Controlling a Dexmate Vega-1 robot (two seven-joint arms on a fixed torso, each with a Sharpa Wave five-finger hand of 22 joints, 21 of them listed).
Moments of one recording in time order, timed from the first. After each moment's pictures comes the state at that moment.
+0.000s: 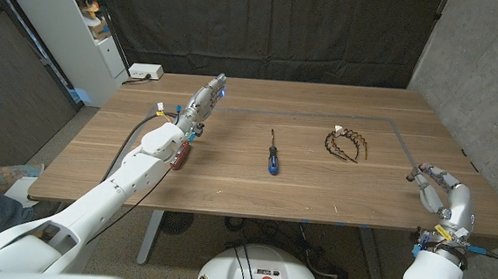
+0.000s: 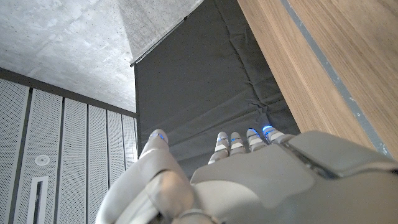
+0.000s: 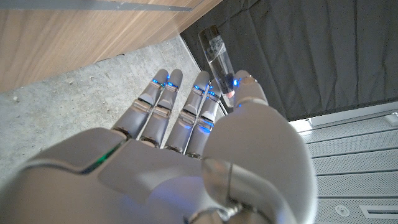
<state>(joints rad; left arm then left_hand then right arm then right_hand) 0.80 0.56 0.42 -1.40 -0.59 -0.27 -0.11 0.26 0.05 0.25 -0.08 0.21 -0.06 0.02 0.18 0.17 -0.13 -0.02 0.20 0.19 -0.17 0.02 0.19 0.18 -0.17 0.03 0.19 0.18 -1.78 -0.40 0.06 -2.08 -0.23 0.00 -0.93 0.90 -0.01 0.18 -0.11 0.48 0.88 -0.13 0.26 0.19 0.88 -0.15 0.21 0.18 0.69 -0.07 0.26 0.20 0.59 -0.05 0.20 0.17</state>
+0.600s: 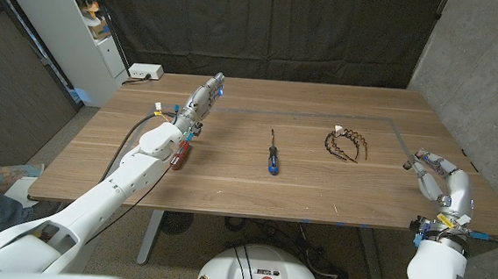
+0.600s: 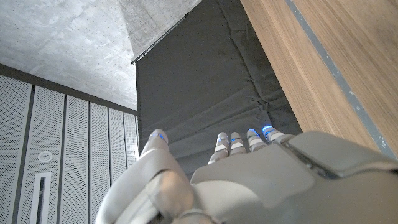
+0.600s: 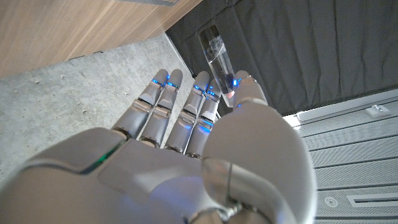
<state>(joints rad) 0.80 0.57 0.41 -1.40 -0.59 -0.28 -0.12 0.26 0.05 0.25 -0.08 0.21 -0.06 0.02 0.18 0.17 -0.13 -0.02 0.20 0.19 -0.17 0.02 0.19 0.18 -0.17 0.03 0.19 0.18 -1.78 -0.41 0.10 -2.15 -0.24 -0.01 -0.84 0.90 -0.01 0.17 -0.11 0.47 0.88 -0.13 0.25 0.19 0.88 -0.15 0.21 0.18 0.70 -0.06 0.25 0.20 0.60 -0.05 0.21 0.17</state>
